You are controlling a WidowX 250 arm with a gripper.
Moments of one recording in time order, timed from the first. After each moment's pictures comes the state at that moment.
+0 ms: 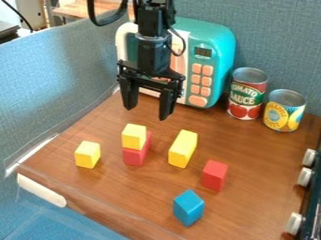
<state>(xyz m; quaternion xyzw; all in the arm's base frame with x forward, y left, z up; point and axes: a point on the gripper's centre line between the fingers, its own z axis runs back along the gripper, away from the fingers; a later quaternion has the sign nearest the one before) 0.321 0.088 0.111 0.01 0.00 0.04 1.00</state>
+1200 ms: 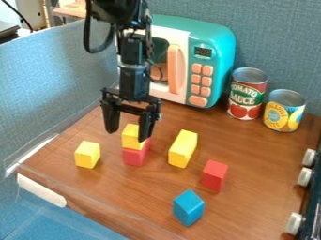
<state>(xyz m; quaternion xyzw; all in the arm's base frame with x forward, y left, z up) 0.310 0.122 0.058 -0.01 0.09 0.06 0.99</state>
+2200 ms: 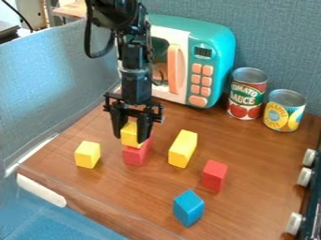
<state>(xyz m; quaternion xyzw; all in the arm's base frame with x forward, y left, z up) 0.311 0.119 0.055 -0.03 0.08 0.06 0.99</state>
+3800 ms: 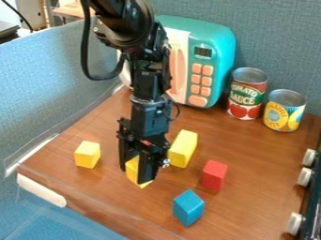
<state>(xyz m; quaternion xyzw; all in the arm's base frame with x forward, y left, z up) 0.258 0.065 0.047 -0.03 0.10 -0.15 0.98</state>
